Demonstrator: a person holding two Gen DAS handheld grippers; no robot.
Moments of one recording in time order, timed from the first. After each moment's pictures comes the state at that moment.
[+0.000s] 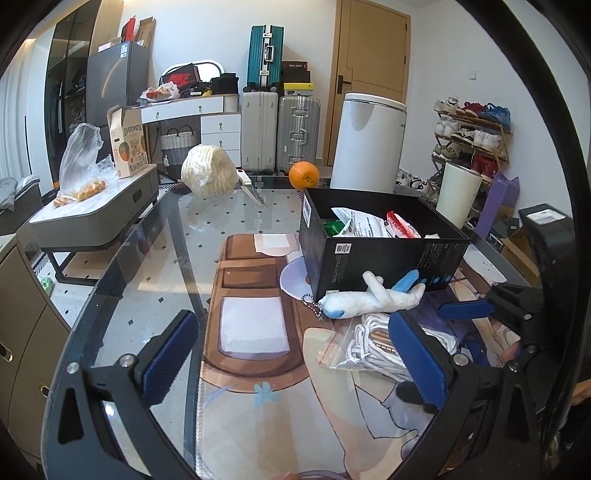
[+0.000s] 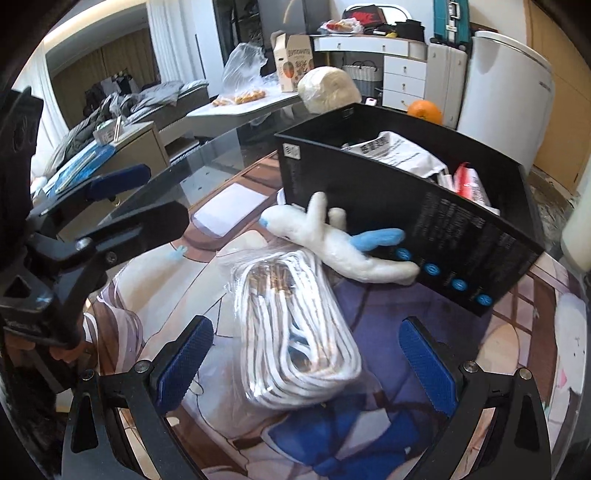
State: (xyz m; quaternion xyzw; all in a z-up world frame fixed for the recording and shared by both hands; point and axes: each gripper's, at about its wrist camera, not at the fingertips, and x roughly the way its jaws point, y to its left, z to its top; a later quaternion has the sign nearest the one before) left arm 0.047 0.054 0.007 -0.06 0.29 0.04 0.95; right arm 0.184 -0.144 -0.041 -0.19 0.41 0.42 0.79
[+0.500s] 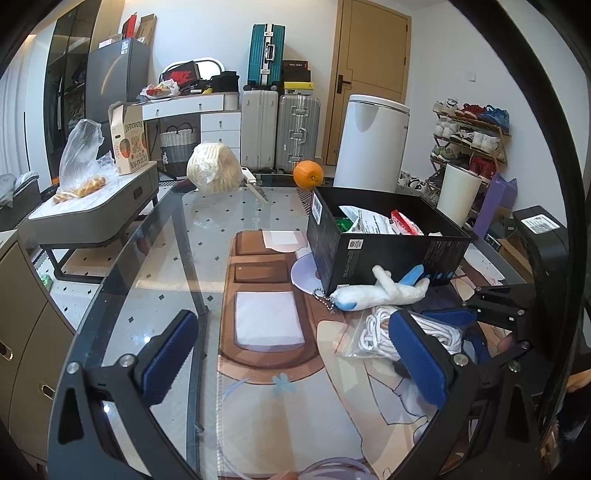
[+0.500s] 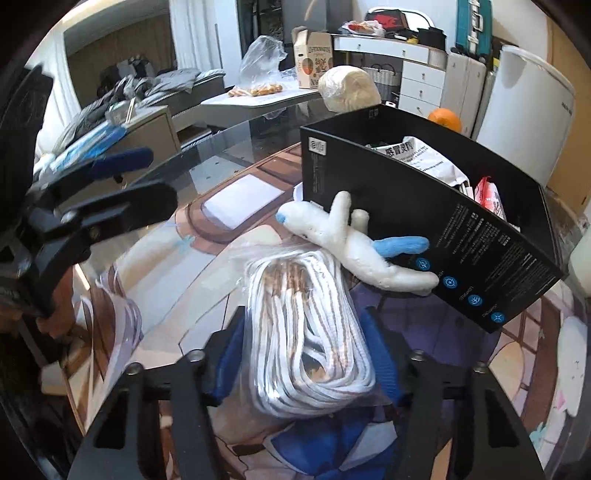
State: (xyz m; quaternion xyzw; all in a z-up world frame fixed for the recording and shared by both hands) left arm 0.038 0.066 0.008 -0.06 0.30 0.03 0.95; right arm 0.178 -0.130 -0.044 -0.22 0.39 0.44 0.78
